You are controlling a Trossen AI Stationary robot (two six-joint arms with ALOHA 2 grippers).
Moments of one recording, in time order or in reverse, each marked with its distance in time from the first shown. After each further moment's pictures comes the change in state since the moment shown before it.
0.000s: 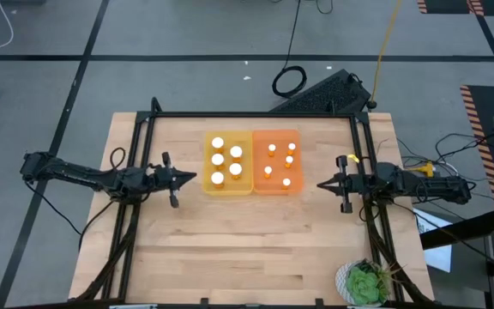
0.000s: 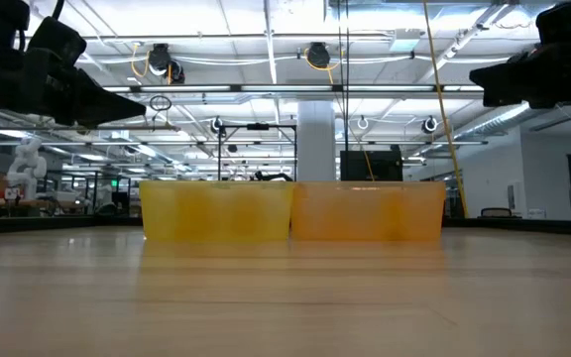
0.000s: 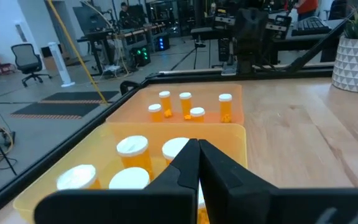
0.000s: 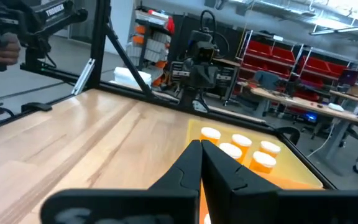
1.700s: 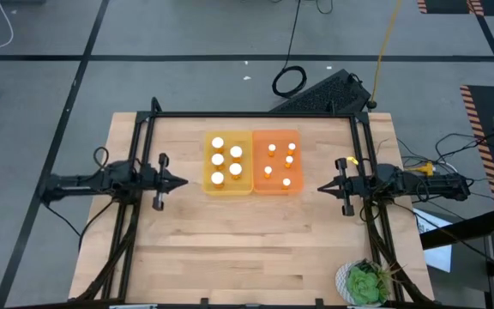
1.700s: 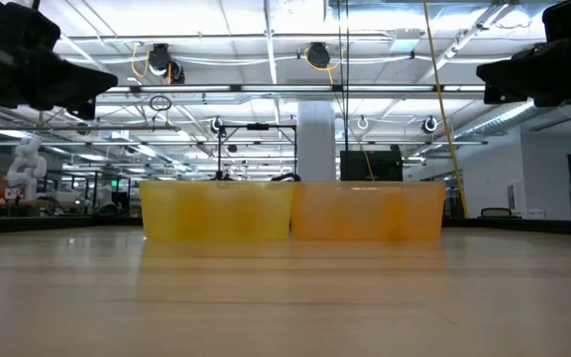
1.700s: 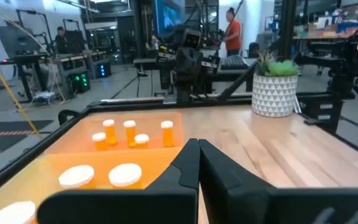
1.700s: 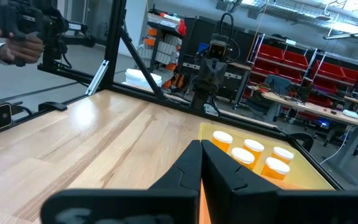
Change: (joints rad) left arm 0.169 -0.471 0.001 -0.375 0.446 -0.035; right arm 0.050 -0.002 0.000 -0.006 -0.003 -0.010
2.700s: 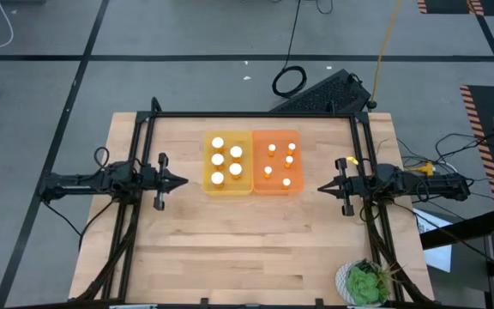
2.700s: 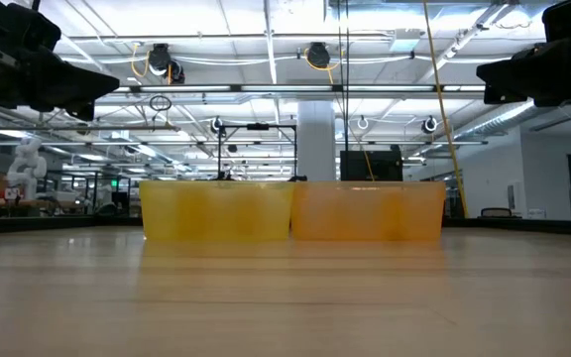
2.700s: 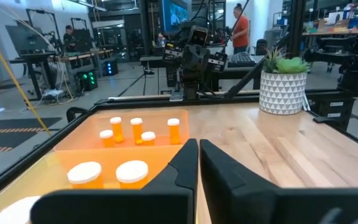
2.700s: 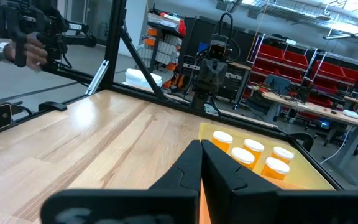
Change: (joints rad) left arm -0.023 0.005 0.000 -0.003 -0.054 0.007; right arm 0.000 0.000 0.000 0.000 0.000 0.000
